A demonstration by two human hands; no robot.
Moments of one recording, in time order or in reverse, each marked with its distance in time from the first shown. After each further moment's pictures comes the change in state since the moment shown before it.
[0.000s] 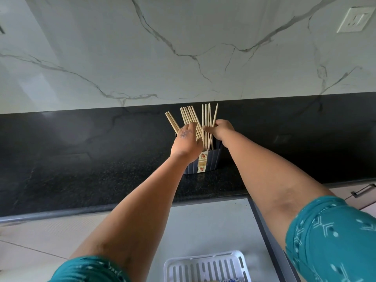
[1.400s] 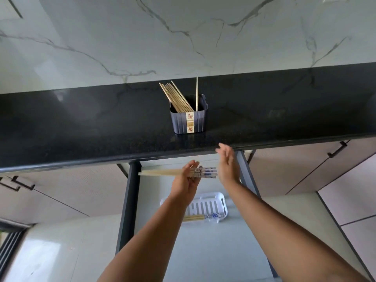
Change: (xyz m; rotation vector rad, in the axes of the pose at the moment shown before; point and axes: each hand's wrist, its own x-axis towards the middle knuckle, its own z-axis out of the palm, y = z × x) left_hand -0.256 0.043 0.052 -1.662 0.002 -0.920; right_hand -0.263 0.157 0.001 0.356 0.162 -0.080
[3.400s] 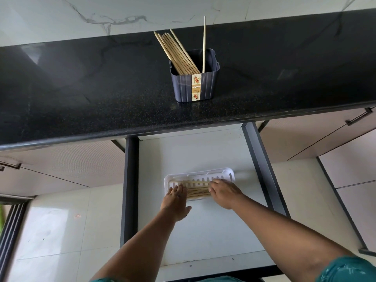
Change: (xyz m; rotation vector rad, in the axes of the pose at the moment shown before) left_hand 0.019 -0.054 -0.179 2.375 -0.333 0.073; right_hand -0.048 0.159 0.044 -1.049 -0.865 -0.166
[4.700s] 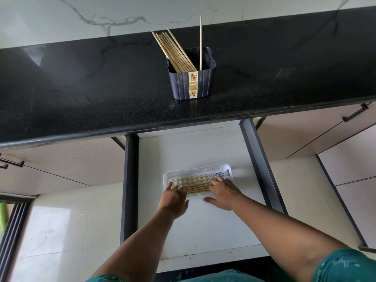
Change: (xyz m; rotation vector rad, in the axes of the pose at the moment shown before) left_hand -0.010 0.003 0.006 0.176 0.150 0.044; right_hand -0.018 0.004 0.006 -0.277 -0.011 -0.127
